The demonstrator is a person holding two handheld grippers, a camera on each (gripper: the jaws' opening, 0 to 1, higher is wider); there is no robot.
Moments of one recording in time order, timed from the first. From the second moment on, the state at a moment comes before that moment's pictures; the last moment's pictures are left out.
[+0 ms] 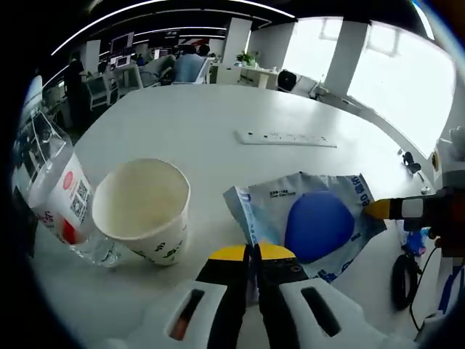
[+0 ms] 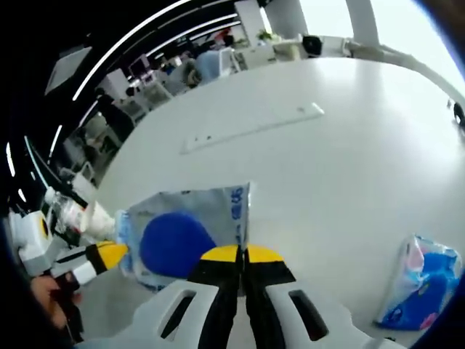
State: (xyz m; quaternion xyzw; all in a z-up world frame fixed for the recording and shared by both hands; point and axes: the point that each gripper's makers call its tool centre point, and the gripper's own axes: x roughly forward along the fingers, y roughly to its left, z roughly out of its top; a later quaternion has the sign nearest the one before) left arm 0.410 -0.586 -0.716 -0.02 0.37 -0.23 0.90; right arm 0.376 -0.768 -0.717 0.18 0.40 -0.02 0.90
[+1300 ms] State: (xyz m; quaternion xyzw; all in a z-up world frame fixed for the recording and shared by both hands) left arm 0.426 -0.567 -0.712 -0.02 0.38 -0.20 0.90; right arm 0.392 -0.763 -0.729 0.20 0.41 -0.03 0.89
